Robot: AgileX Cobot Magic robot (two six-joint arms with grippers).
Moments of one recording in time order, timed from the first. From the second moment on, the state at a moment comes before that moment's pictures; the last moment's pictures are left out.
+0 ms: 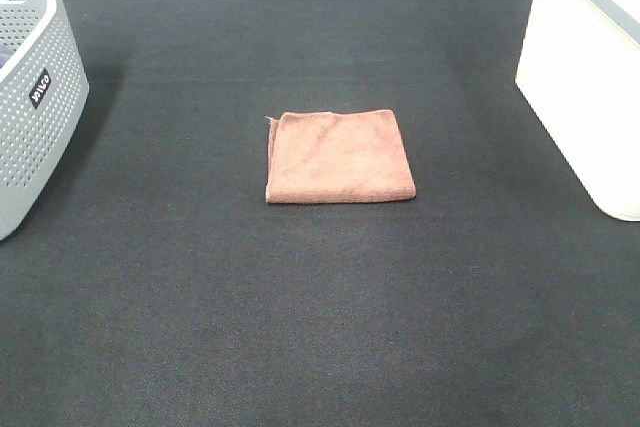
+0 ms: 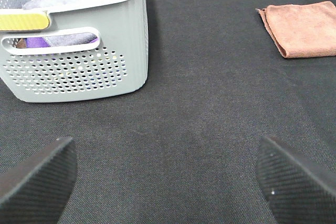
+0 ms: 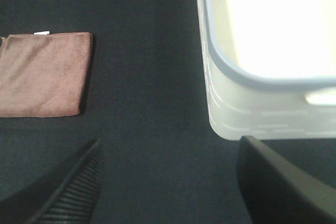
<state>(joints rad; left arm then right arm) -0.01 0.00 -0.50 -0.08 1.06 0.05 0.04 0.94 -0.82 0.08 0.64 -0.04</state>
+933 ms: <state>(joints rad) -0.01 0.00 -0.50 -0.08 1.06 0.05 0.21 1.90 -1.51 0.34 0.75 -0.12</state>
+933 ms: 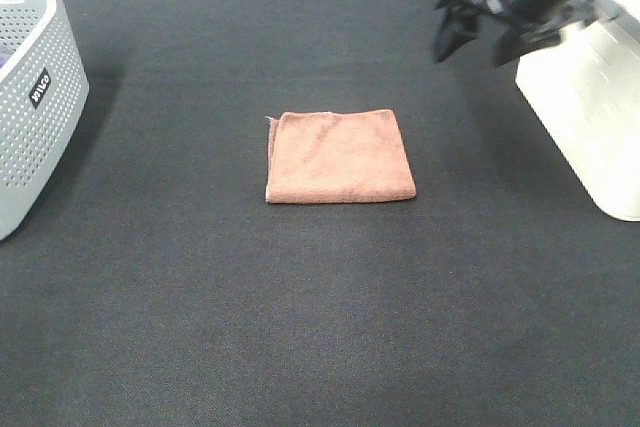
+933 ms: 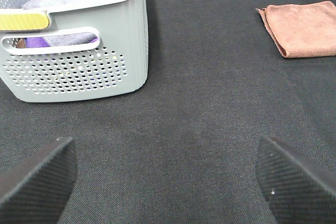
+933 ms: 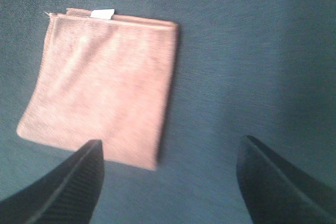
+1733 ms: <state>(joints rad) -0.01 0.00 -0.50 -0.08 1.06 0.05 0.21 2.50 -2.06 0.44 1.07 -0.15</state>
